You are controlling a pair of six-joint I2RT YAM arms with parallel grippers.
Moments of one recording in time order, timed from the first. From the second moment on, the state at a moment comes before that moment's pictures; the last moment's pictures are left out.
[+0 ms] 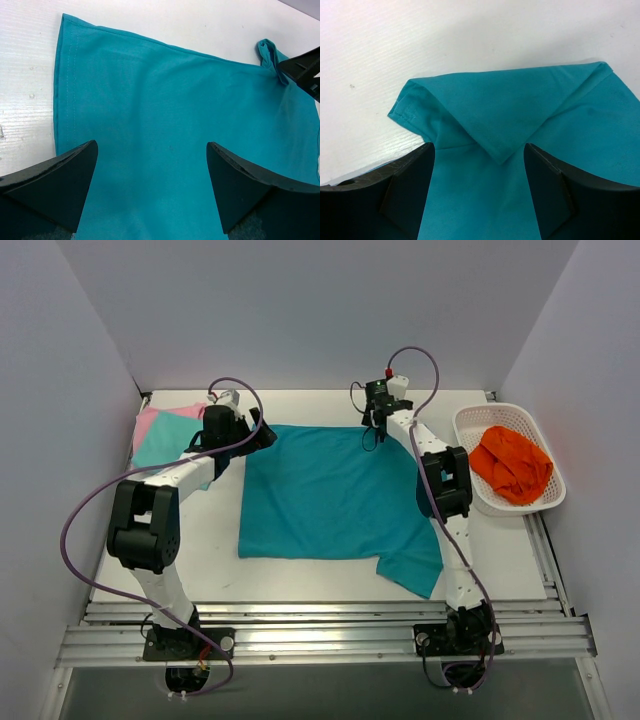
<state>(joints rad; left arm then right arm) -0.21 1.84 1.22 0.12 0.16 -0.53 0.29 2.47 2.11 -0.48 0.49 0.49</state>
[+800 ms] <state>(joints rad) -0.21 1.87 1.22 0.12 0.16 -0.52 0.24 2.52 2.11 -0.45 0.48 0.49</state>
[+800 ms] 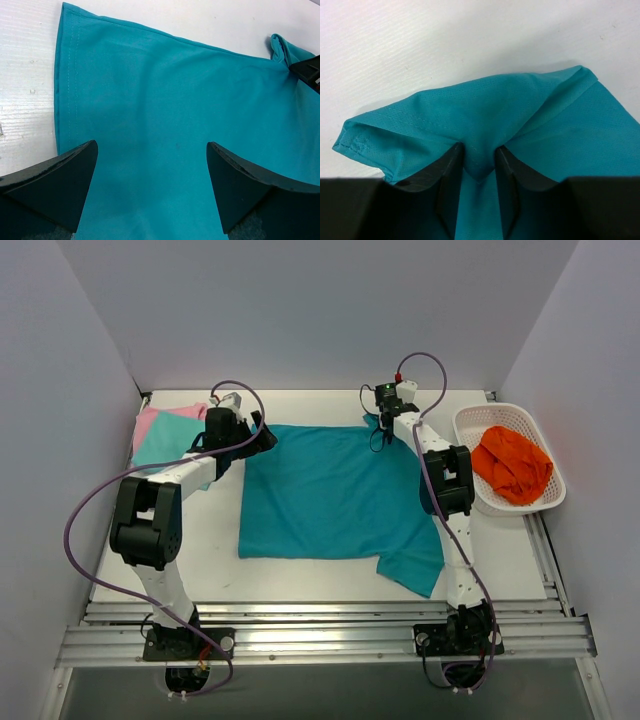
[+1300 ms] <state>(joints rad) -0.21 1.87 1.22 0.12 0.16 -0.51 0.24 2.52 2.11 -0.45 0.48 0.49</state>
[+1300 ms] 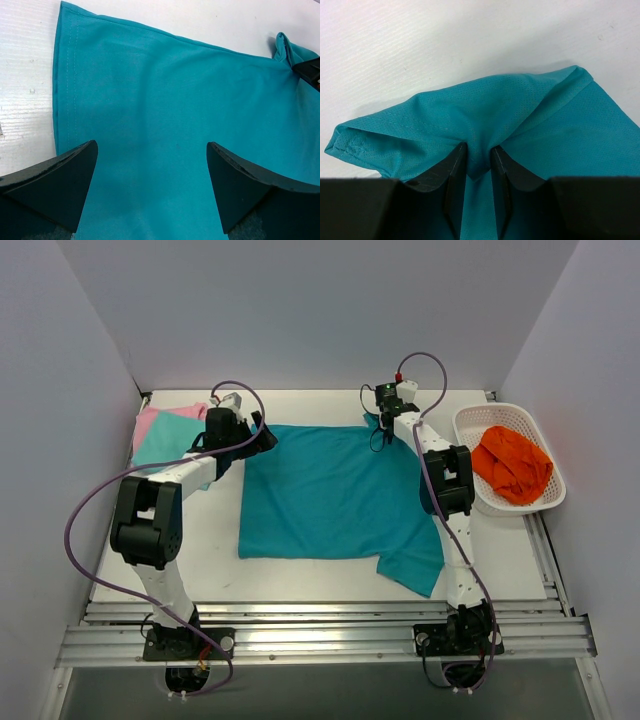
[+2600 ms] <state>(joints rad) -0.21 1.88 1.23 0.11 0.16 -0.51 0.24 2.51 2.20 -0.54 0.50 0.47</state>
